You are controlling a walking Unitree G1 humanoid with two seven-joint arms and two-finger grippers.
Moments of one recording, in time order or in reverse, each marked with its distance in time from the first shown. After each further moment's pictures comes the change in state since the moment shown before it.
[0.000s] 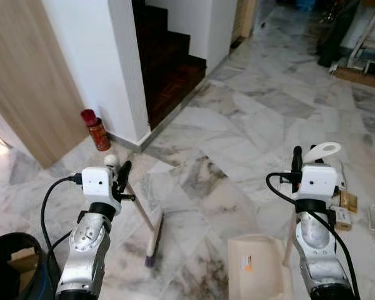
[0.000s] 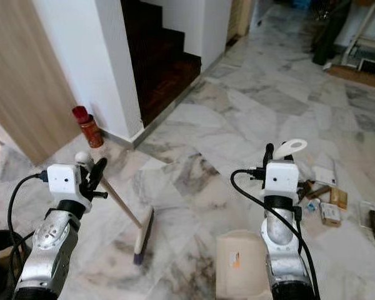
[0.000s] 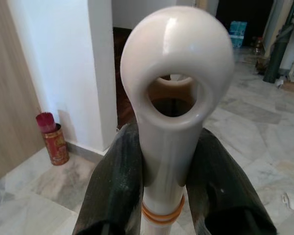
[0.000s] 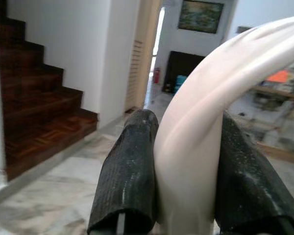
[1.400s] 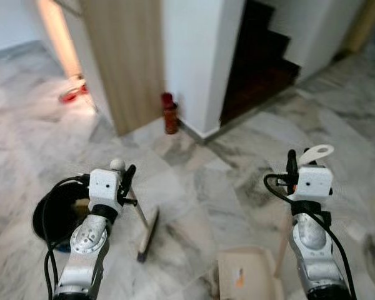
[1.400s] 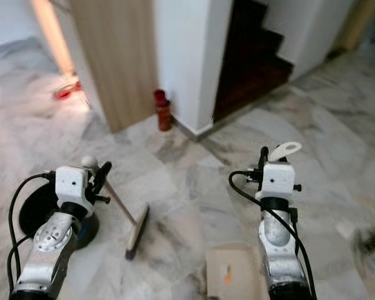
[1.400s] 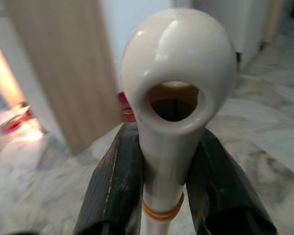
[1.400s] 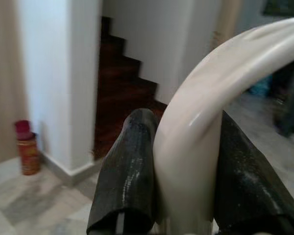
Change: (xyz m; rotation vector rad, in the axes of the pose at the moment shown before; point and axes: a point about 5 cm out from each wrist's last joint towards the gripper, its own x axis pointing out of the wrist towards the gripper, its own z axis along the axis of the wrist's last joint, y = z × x) left arm -0.002 0.000 -0.001 0.127 0.019 -0.035; right arm -0.001 0.001 -0.006 0.013 0.042 0.024
